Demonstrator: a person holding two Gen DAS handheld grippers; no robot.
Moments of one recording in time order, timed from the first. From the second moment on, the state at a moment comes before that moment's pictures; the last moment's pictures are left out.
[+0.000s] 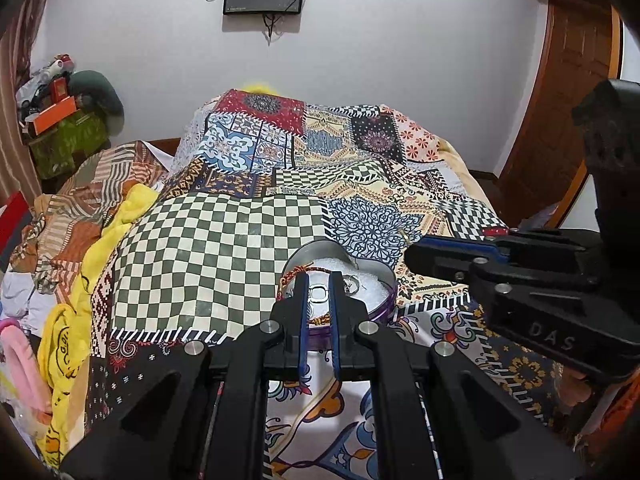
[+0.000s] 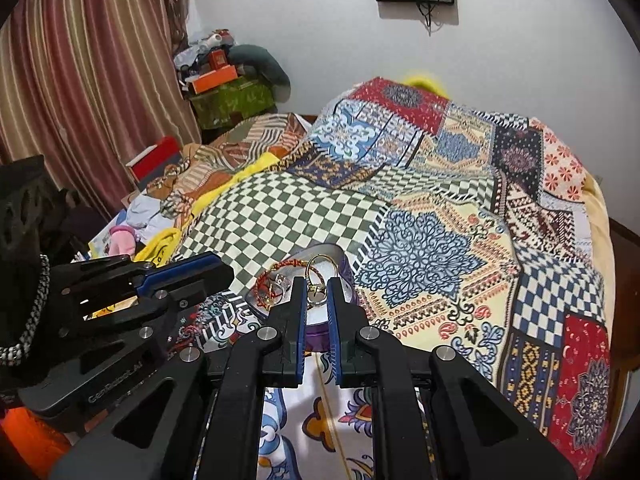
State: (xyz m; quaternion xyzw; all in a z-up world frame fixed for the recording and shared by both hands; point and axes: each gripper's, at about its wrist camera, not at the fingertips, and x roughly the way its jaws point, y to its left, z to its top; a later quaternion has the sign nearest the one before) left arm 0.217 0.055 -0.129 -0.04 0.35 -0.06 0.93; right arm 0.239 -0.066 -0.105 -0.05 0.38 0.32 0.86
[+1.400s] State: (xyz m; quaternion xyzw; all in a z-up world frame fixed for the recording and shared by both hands) left arm 0.221 0.073 -0.130 -0.07 0.37 -0.04 0.92; right arm 0.233 -0.046 -0.102 -0.12 0.37 0.31 0.86
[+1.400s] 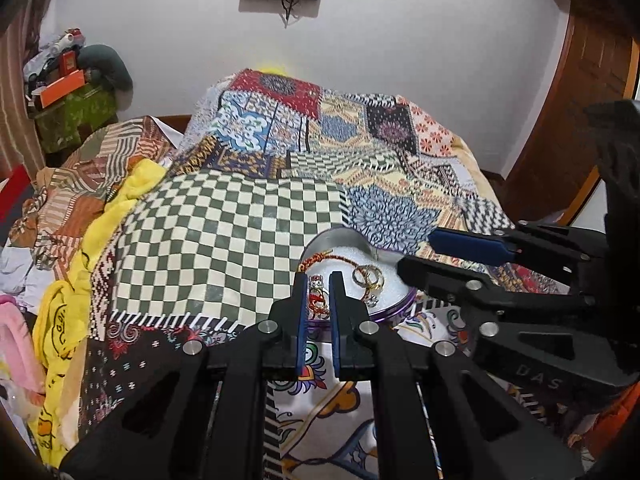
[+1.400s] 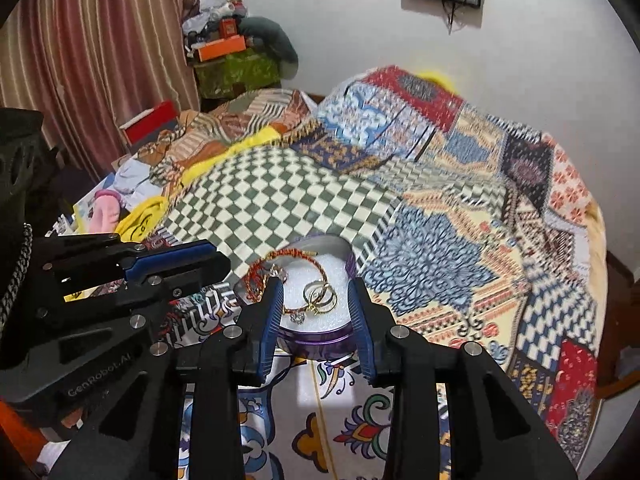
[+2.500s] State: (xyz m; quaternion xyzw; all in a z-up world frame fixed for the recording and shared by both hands) left arm -0.016 0.033 0.054 -0.02 0.03 0.03 1.00; right arm 0.013 -0.128 0.072 0.00 0.03 0.21 0.98
